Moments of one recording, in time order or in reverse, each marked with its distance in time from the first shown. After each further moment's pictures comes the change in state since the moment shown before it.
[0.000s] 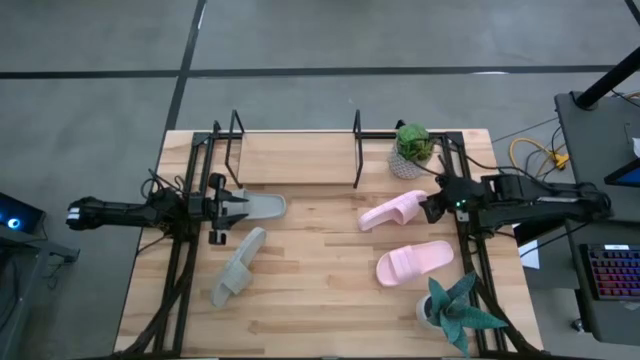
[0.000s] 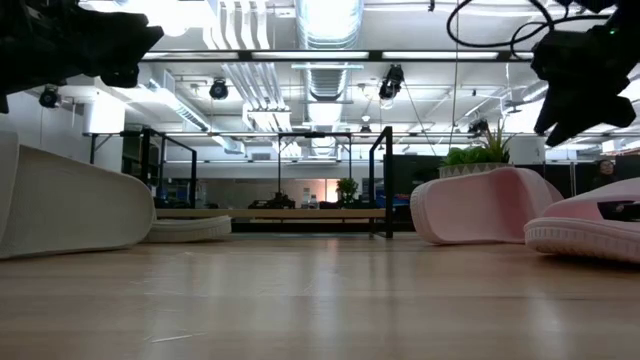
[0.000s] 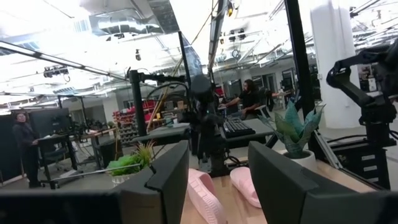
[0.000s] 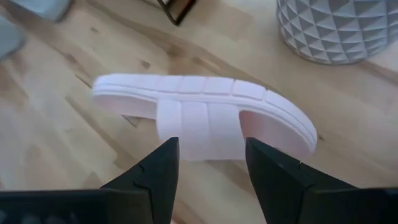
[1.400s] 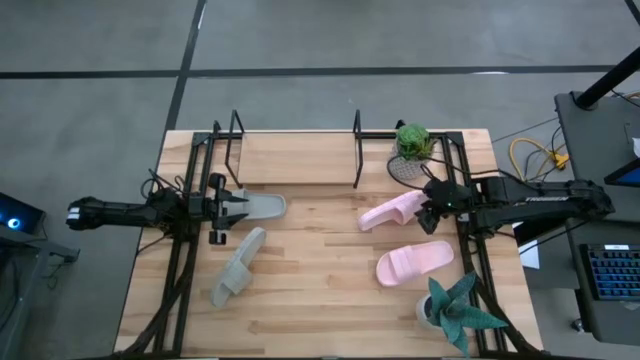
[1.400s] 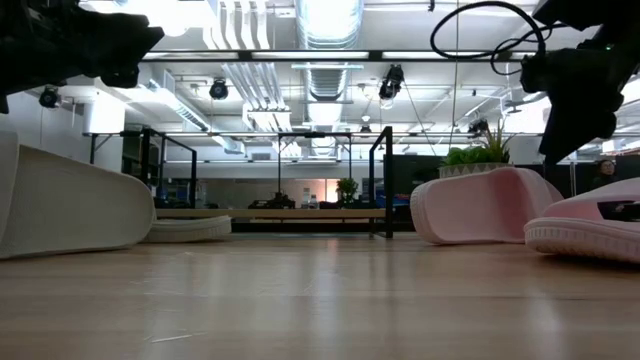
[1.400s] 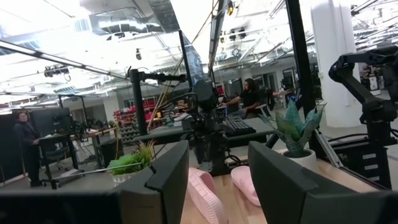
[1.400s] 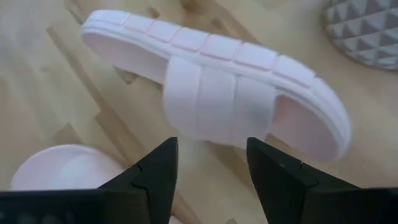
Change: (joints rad) left arm 0.000 0.000 -0.001 -0.002 -0.003 0.002; right arm 0.000 0.100 -0.044 0.067 -0.089 -0.222
